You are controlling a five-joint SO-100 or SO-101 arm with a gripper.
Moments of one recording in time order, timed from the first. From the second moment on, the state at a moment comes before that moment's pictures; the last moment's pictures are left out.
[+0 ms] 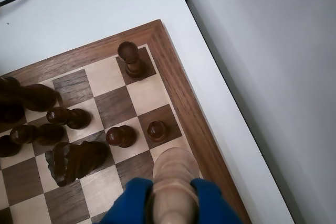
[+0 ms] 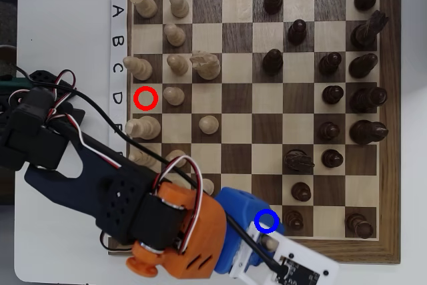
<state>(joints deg) 23.1 66.7 43.7 75.8 92.9</state>
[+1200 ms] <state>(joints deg) 23.2 62.5 49.2 71.5 95.3</state>
